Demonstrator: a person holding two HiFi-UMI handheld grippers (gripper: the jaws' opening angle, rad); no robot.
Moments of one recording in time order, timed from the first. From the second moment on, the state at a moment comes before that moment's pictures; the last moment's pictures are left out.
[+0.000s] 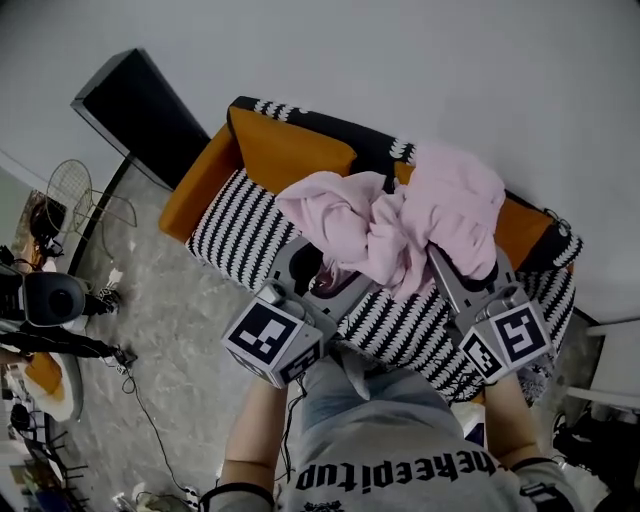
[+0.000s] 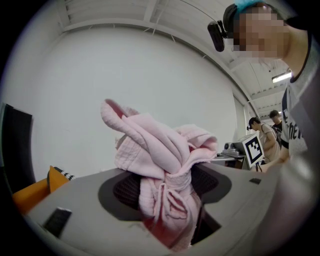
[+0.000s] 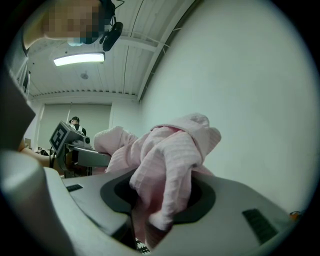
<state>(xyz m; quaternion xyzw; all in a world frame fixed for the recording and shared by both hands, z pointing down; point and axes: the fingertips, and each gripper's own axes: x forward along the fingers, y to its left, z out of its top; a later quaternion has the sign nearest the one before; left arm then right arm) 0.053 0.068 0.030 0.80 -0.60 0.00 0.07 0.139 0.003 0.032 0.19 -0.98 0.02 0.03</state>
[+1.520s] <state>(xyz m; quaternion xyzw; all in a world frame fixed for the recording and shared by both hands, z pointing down) -0.040 -0.001 0.094 0.93 -0.35 0.05 0.13 0.065 -0.010 0.093 0.46 -0.88 0.08 0.08</state>
